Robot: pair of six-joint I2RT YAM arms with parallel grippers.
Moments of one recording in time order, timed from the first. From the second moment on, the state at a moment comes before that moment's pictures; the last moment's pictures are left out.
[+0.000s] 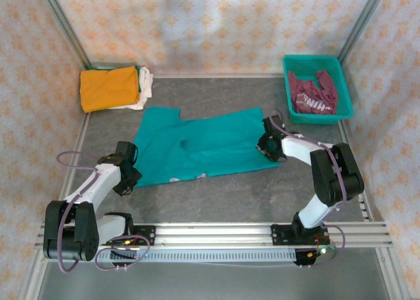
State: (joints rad) left arm 0.02 1.16 0.54 -0.81 -0.19 -0.89; right arm 0.27 1.64 0.84 -0.34 0.00 0.95
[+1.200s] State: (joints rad) left arm -0.19 1.64 0.86 -0.49 -0.31 -0.81; right arm 0.38 1.69 0.91 -0.40 0.11 0.95
